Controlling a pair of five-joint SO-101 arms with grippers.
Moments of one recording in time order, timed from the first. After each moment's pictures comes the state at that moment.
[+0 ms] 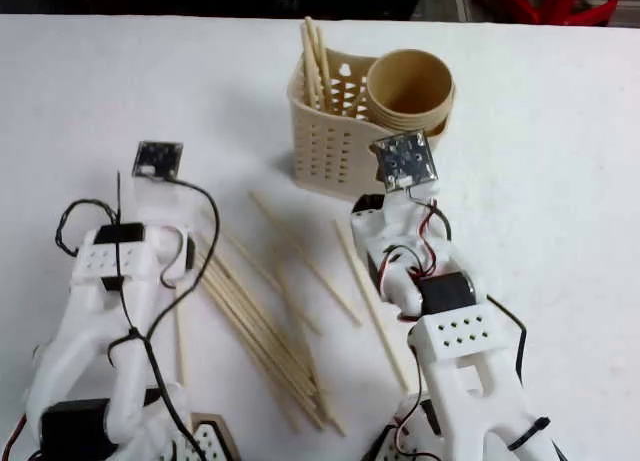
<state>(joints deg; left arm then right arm) -10.1 -21.7 54.1 51.6 -6.3 -17.0 -47.0 60.0 34.1 4.8</state>
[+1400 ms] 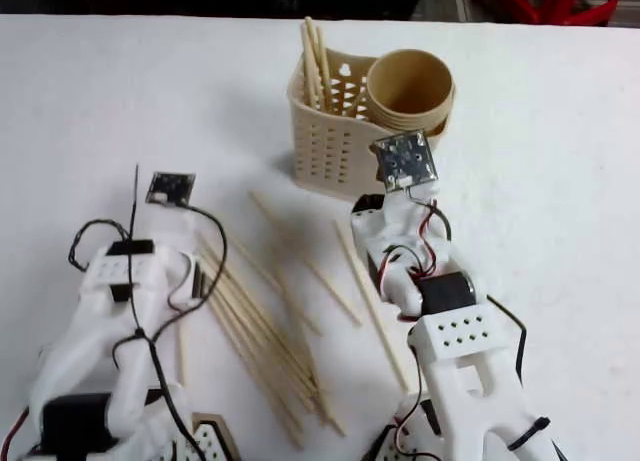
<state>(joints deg) -8.8 -19.7 61.0 51.6 -6.2 -17.0 -47.0 60.0 34.1 4.8</state>
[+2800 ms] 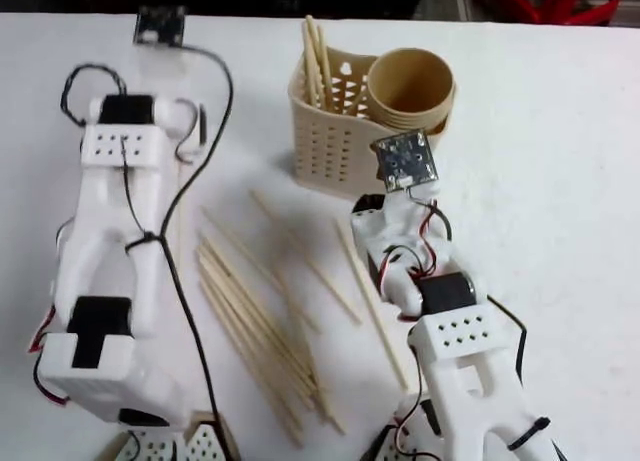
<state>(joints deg) -4.2 7.3 -7.1 69.6 1.1 -17.0 -47.0 60.0 34.1 4.8</state>
